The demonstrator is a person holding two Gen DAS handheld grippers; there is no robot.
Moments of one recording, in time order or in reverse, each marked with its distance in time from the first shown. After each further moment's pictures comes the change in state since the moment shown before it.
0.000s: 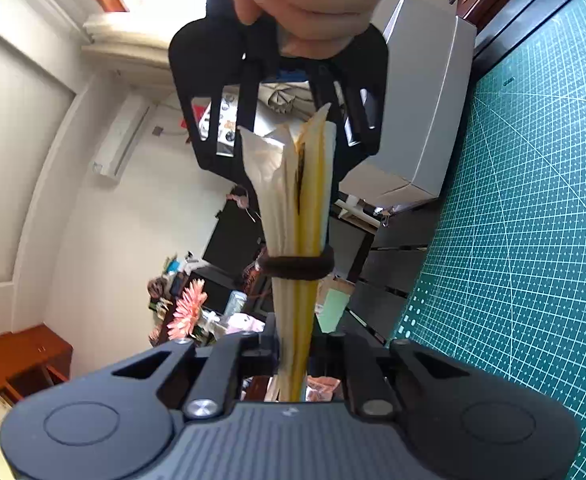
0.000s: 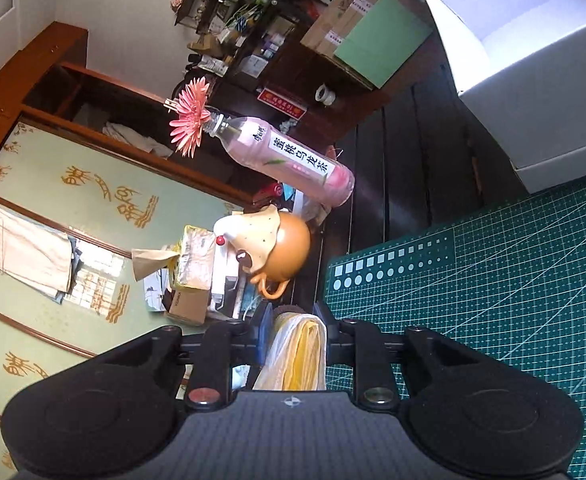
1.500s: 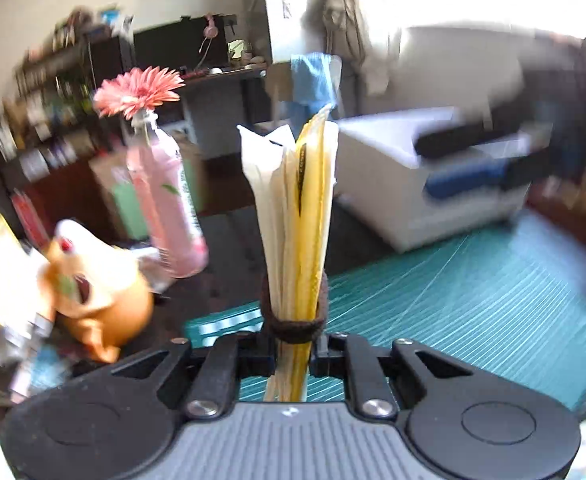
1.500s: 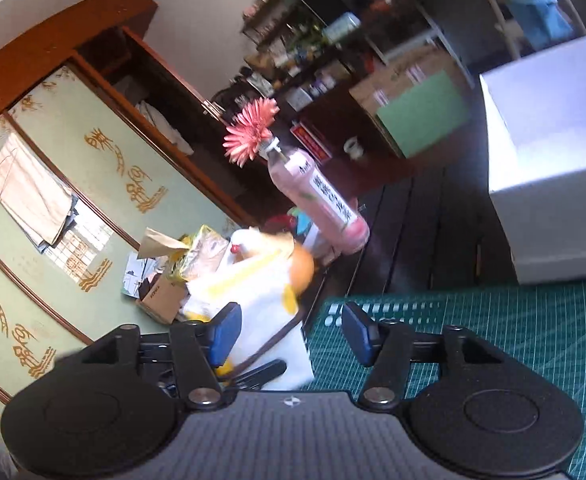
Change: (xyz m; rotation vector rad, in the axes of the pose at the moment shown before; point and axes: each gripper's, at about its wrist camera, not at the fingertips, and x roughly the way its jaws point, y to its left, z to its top) left arm 0.053 0.156 -0.062 -0.999 0.241 -0.713; right arm -0.035 0.038 -0.019 -0.363 -0.140 -0.010
